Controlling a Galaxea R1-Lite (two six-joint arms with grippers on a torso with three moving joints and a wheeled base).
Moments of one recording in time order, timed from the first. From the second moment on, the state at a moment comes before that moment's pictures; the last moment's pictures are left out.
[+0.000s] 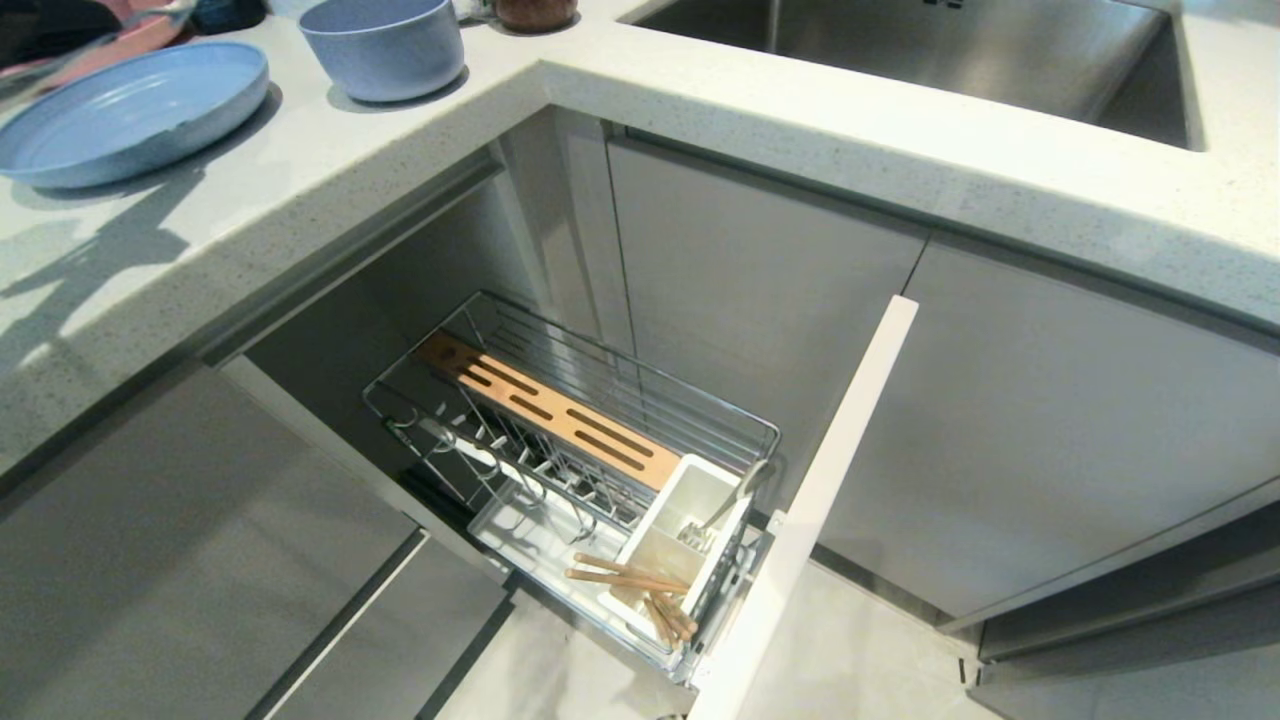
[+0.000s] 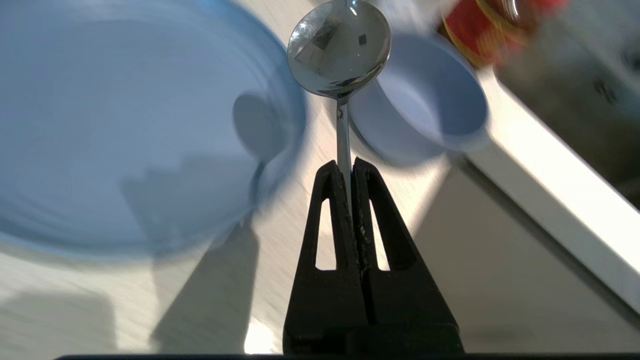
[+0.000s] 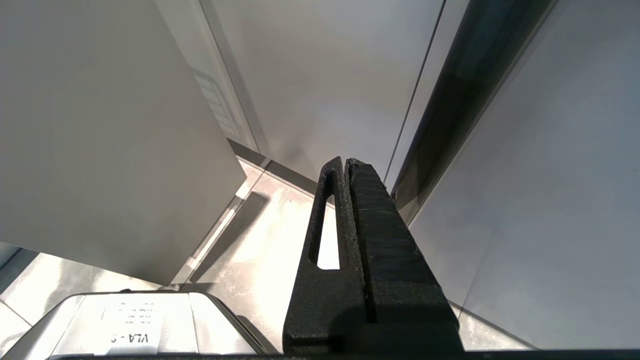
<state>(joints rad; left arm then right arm) -0.02 1.36 -1.63 0.24 -0.10 -0.34 0.00 0.00 0.00 0.00 0.00 0.03</state>
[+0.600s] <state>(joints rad) -0.58 1.34 -1.41 0.36 0.00 -0.34 0.00 0.00 0.00 0.00 0.00 0.03</state>
